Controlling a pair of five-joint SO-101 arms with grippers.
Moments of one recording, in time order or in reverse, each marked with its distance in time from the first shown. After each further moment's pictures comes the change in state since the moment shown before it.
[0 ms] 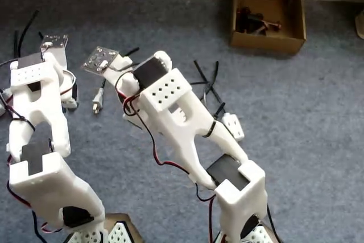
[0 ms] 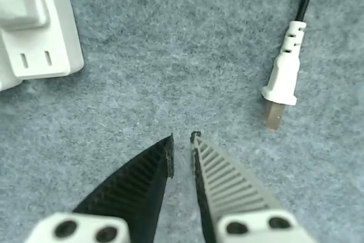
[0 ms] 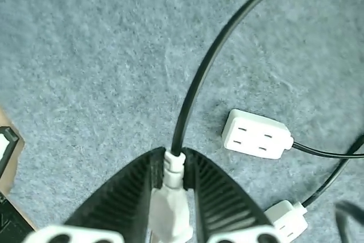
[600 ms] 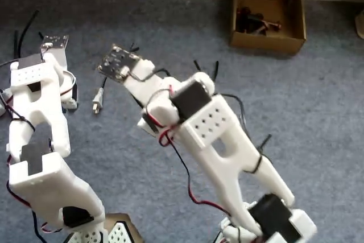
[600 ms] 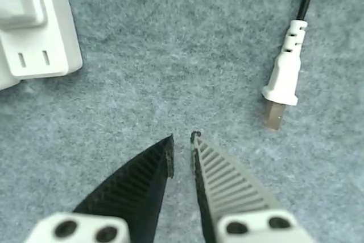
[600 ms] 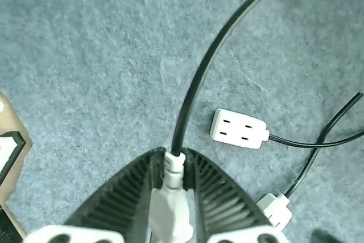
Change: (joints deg) left arm -0.1 0.0 0.4 -0.2 0.0; right arm 0.8 -31.7 28.4 -12.2 0.1
